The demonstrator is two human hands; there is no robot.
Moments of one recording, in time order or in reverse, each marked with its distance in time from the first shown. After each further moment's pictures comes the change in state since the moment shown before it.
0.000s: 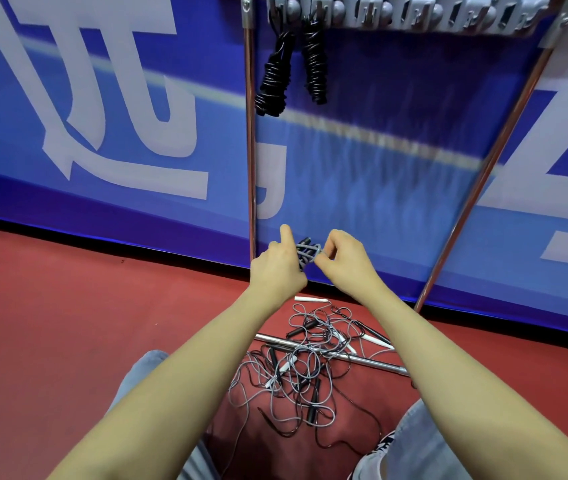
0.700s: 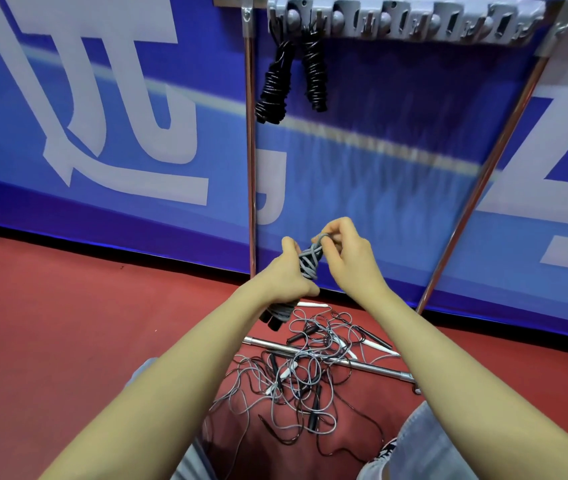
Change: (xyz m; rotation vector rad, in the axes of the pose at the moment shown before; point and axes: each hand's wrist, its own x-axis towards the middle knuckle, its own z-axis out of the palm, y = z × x) left_hand 0.009 -0.006 -0.009 -0.536 -0.417 0.008; right_hand -0.001 -0.008 -0.007 0.238 0.094 -0.142
